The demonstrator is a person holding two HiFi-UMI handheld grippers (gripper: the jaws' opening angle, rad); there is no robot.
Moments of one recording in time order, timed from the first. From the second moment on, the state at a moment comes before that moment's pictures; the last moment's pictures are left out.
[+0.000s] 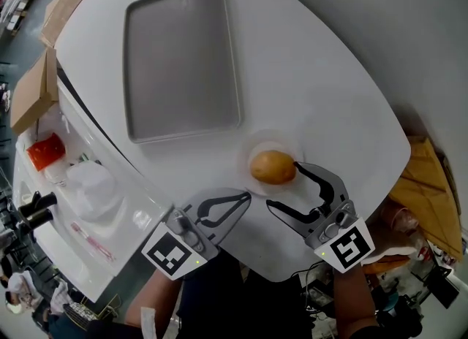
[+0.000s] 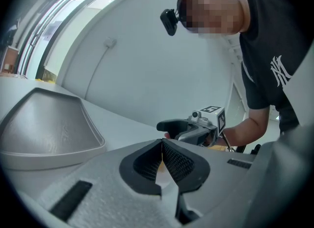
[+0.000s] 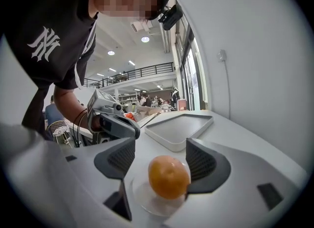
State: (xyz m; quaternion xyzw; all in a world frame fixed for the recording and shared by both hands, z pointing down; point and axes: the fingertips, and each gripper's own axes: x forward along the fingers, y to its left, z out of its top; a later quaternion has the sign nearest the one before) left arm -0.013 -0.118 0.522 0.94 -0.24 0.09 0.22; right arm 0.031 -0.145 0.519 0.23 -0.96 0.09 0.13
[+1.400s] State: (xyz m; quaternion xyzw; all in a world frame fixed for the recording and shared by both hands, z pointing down) left arm -0.017 -0.105 0.554 0.95 -0.23 0.12 0.19; right arm 0.015 -0.159 0.597 0.20 -0.95 0.04 0.24
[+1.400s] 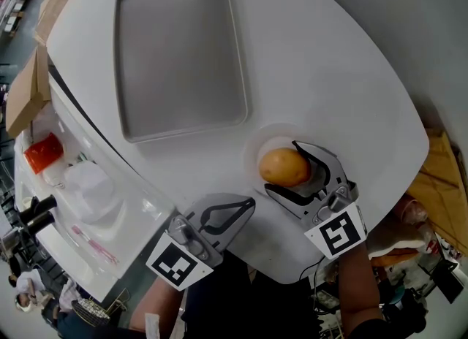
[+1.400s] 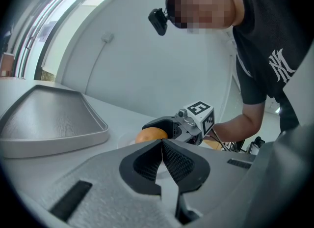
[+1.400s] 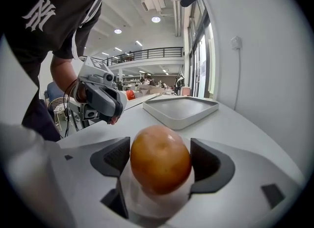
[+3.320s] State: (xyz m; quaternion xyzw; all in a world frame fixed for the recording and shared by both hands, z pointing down) left arm 0.031 -0.076 0.396 0.96 -0.23 0.10 0.13; right arm 0.053 -0.105 0.381 0.21 -0.97 0.07 0.07
